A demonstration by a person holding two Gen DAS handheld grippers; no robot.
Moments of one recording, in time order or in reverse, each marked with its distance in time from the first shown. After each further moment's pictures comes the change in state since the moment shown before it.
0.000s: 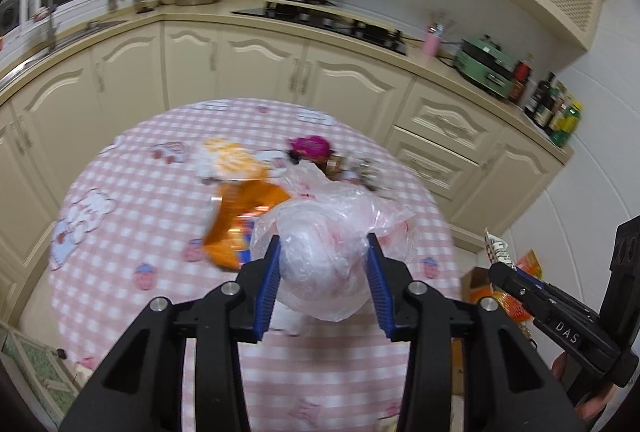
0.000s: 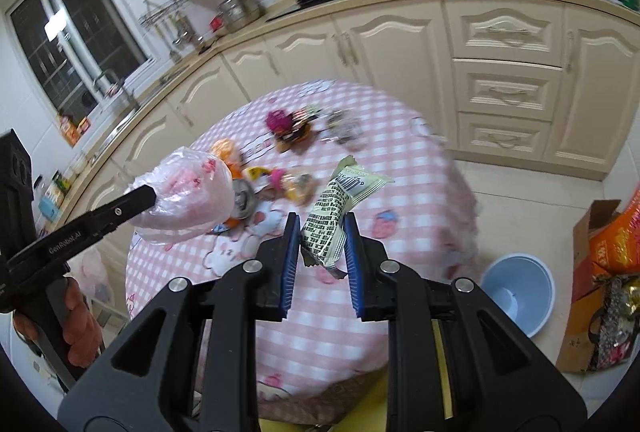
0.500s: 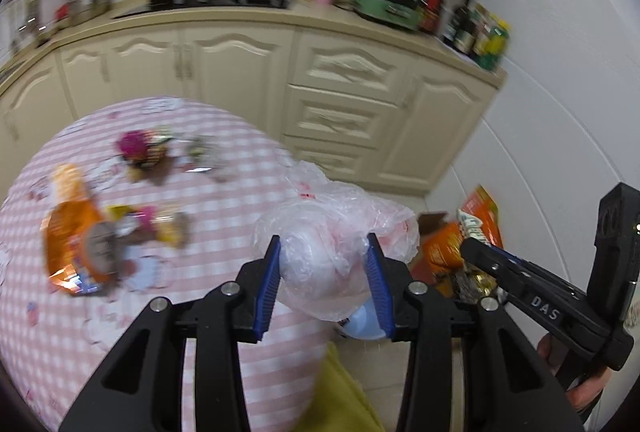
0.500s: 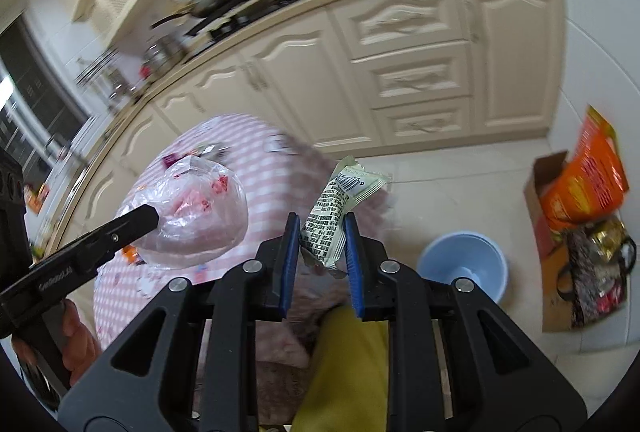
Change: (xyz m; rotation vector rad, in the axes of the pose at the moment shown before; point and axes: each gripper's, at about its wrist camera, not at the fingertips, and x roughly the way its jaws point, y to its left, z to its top) left arm 0.059 -0.159 -0.017 0.253 0.137 -0.199; right arm -0.050 -0.124 -0.014 0.224 -0.063 -0.171
